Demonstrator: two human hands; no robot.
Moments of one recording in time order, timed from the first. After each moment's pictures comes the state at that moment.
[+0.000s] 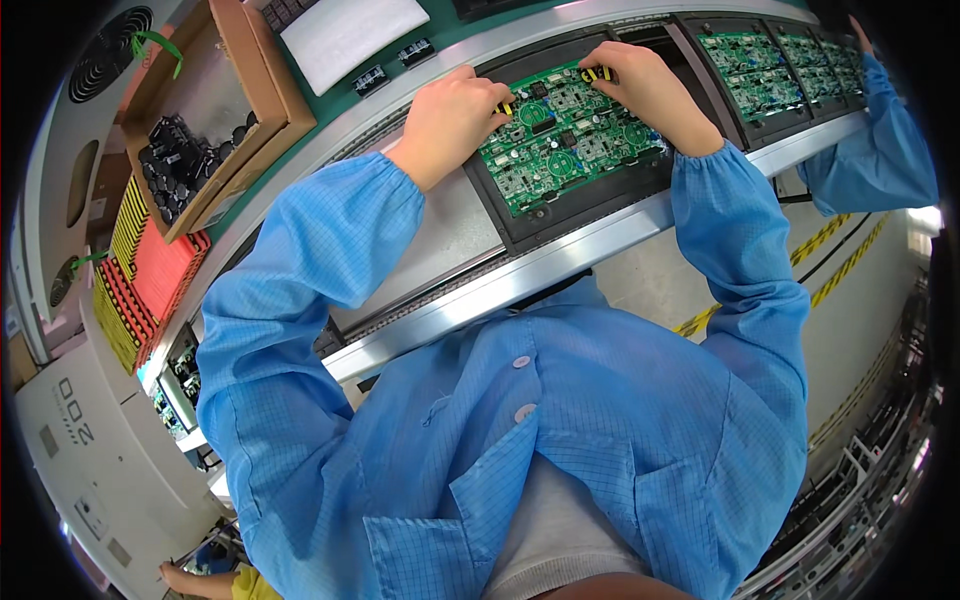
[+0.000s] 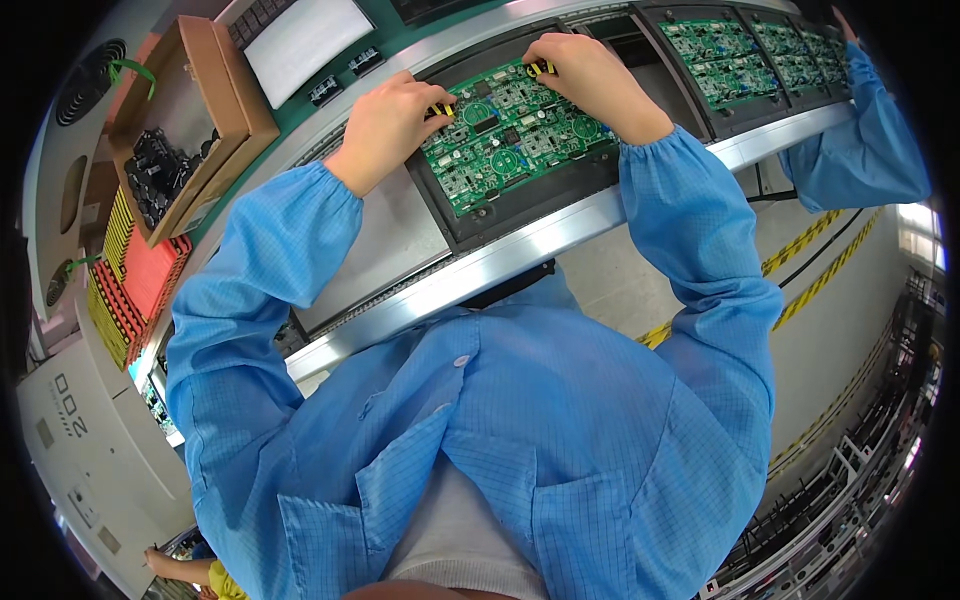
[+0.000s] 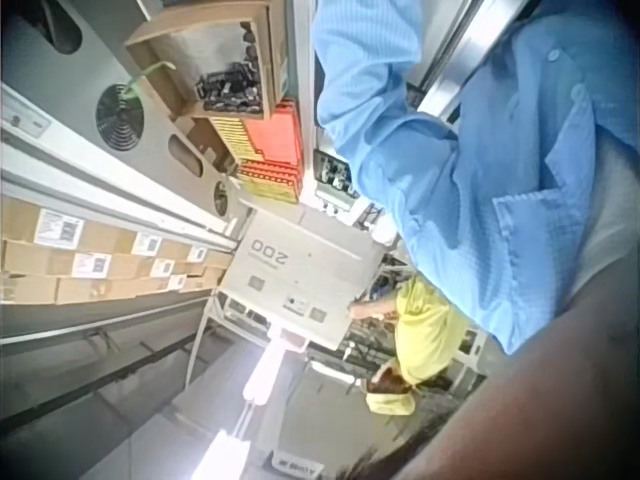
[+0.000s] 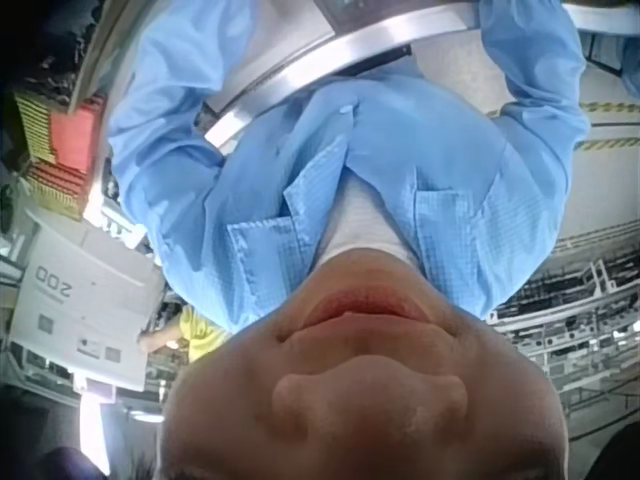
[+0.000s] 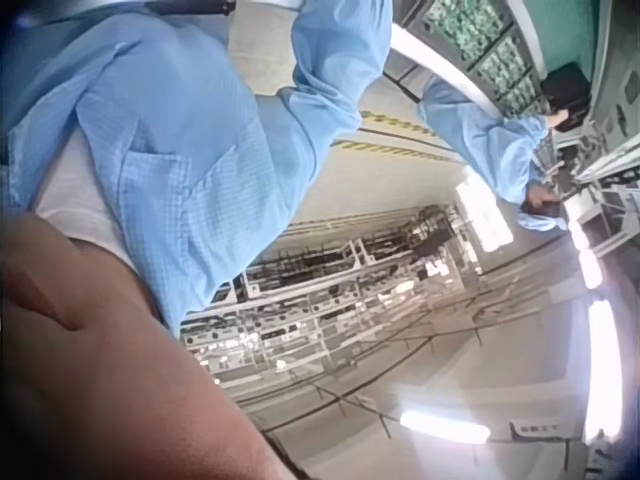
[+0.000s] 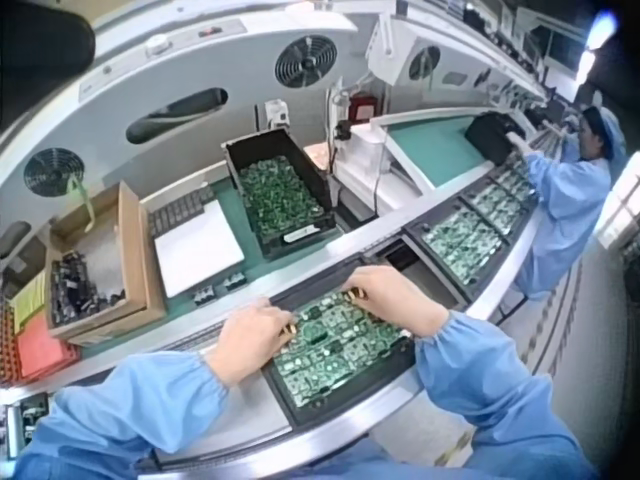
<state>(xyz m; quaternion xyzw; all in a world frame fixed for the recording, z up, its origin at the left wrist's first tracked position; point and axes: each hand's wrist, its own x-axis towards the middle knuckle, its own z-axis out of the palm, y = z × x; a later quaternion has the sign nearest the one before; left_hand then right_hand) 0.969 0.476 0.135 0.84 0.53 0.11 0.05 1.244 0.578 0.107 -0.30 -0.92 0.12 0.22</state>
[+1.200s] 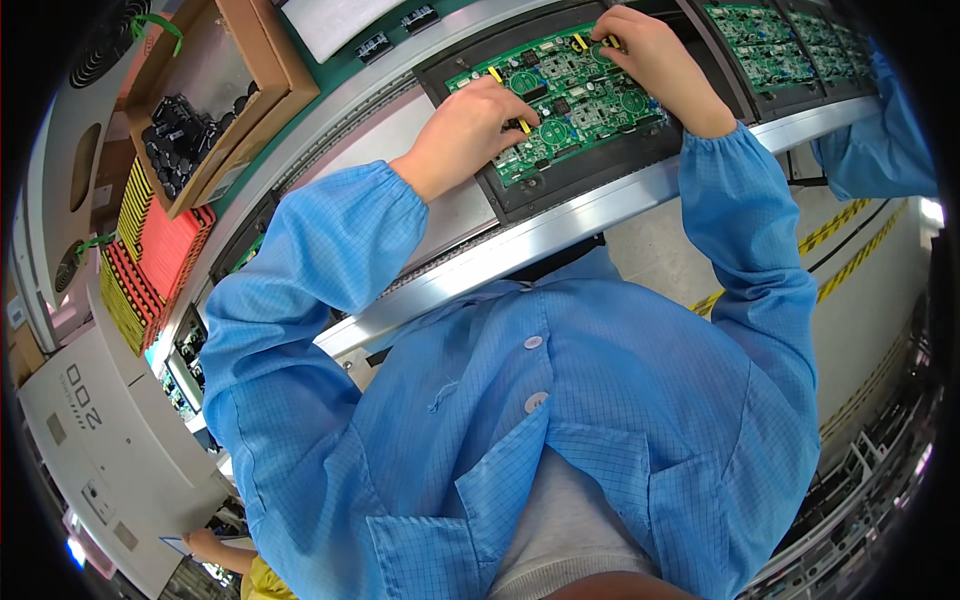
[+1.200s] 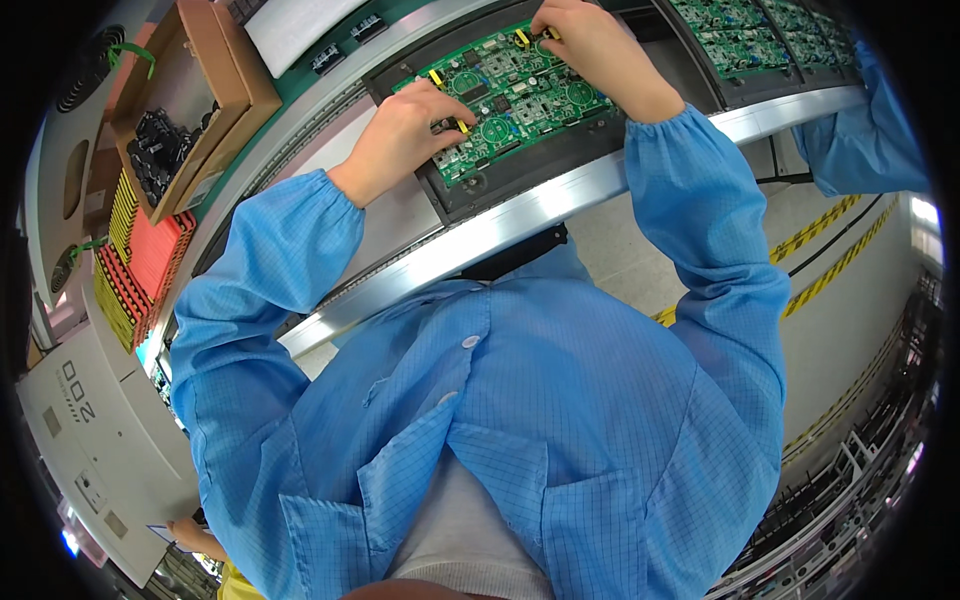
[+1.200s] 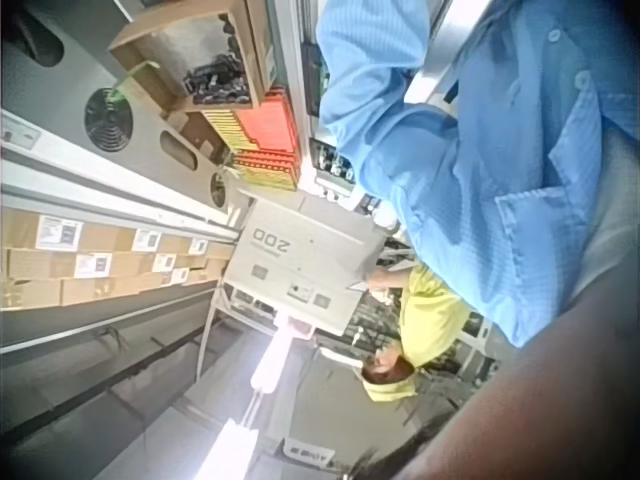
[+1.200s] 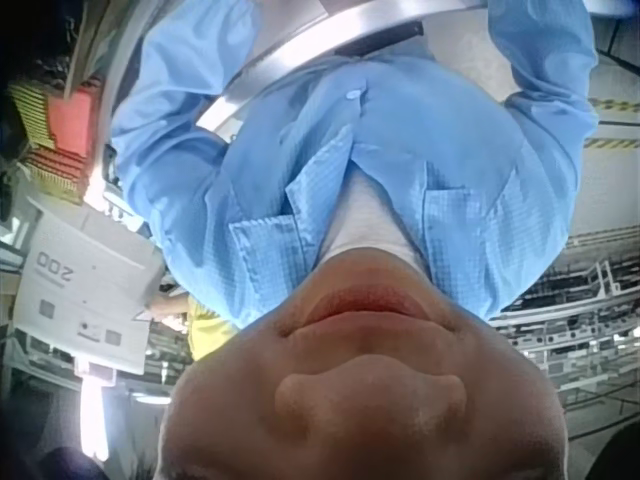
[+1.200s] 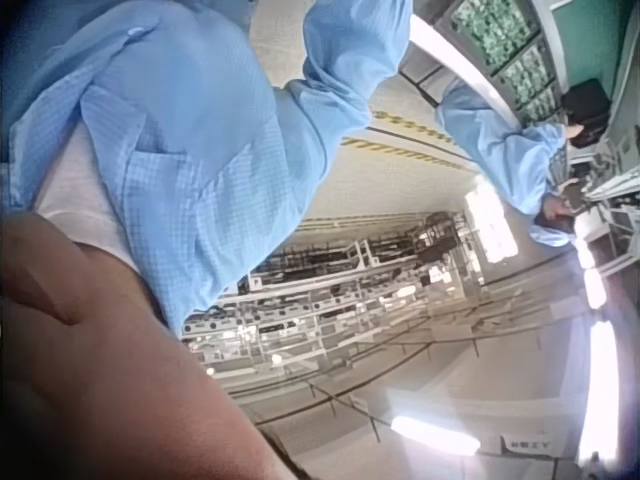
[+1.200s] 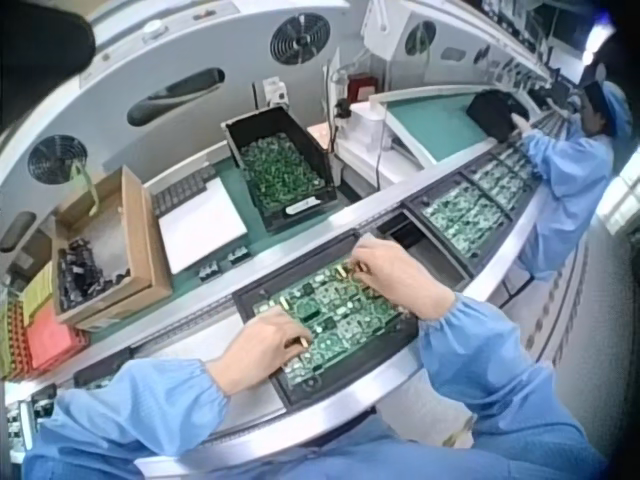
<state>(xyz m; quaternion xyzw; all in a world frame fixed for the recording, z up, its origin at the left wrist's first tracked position) 0.988 0.437 0.122 0.85 0.44 0.22 0.21 1.248 0.552 0.153 -0.32 -0.92 0.11 0.20</state>
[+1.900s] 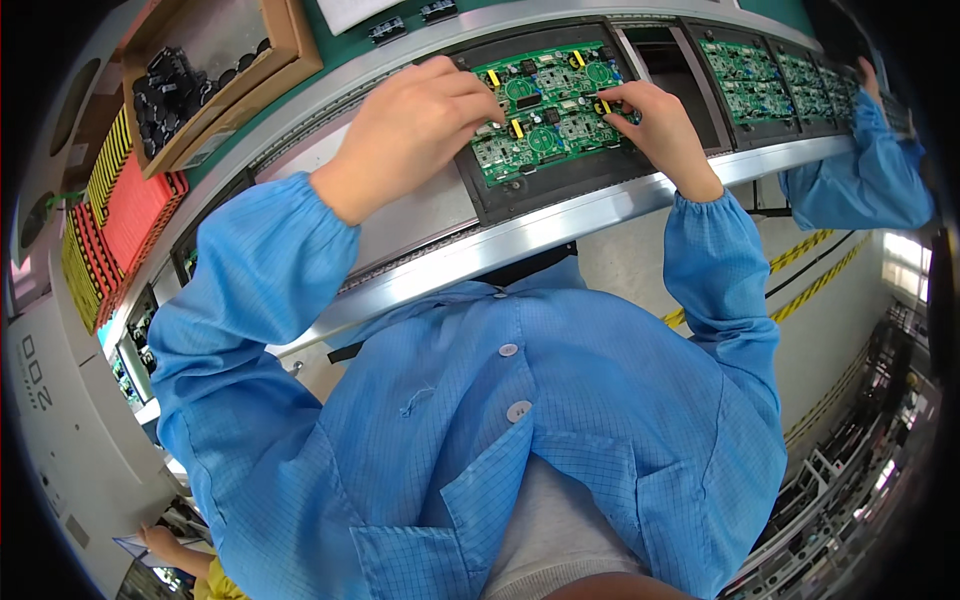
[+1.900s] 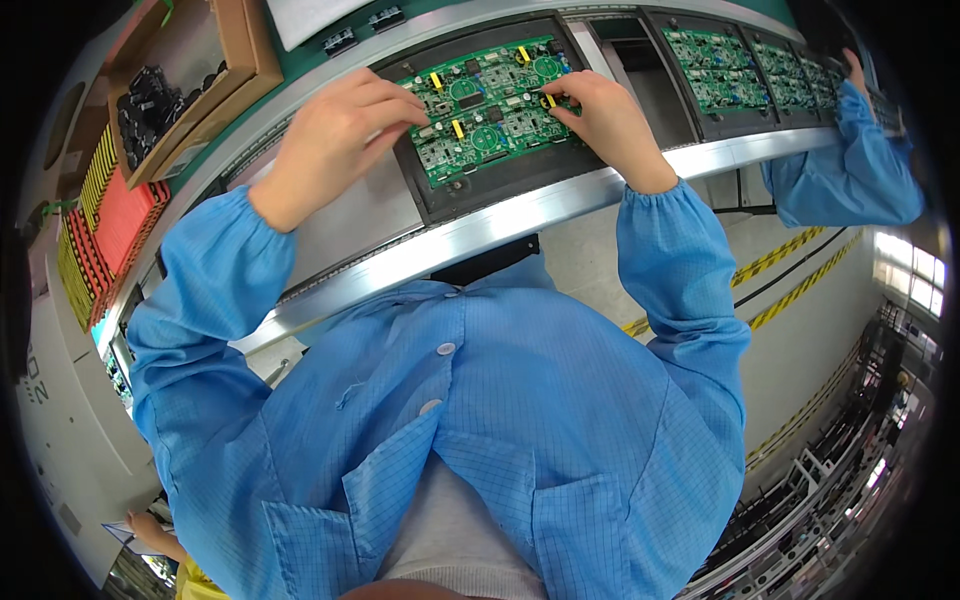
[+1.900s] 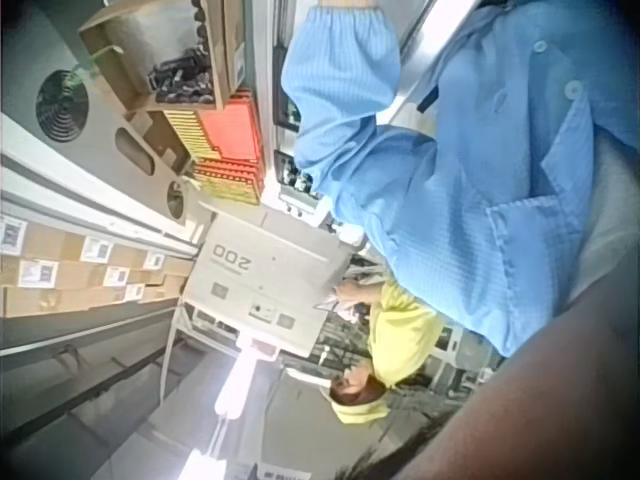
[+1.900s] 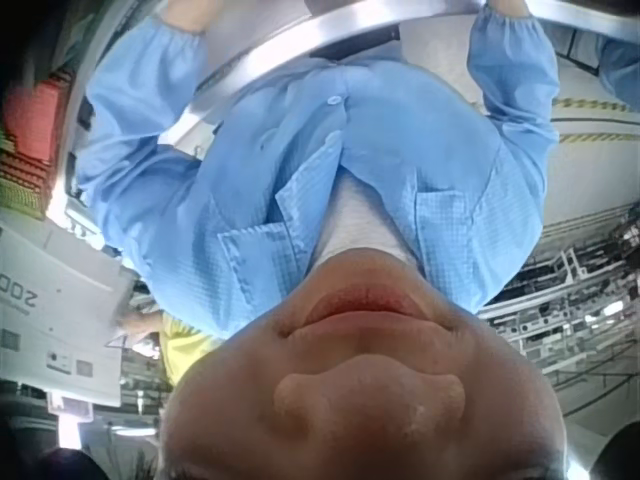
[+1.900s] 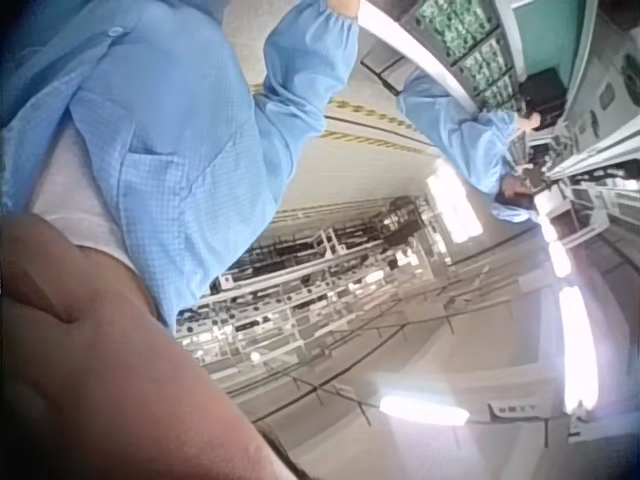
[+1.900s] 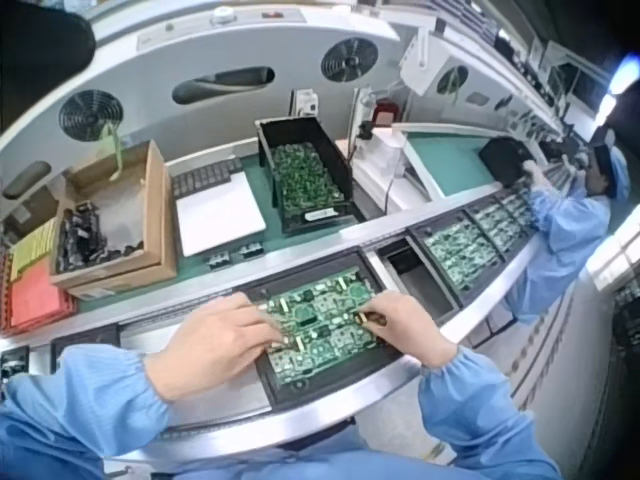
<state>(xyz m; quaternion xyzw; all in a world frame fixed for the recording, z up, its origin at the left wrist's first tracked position) 0.961 0.400 0.190 0.88 0.42 0.22 0.03 1.280 0.508 0.120 -0.35 -0.89 0.19 0.21</state>
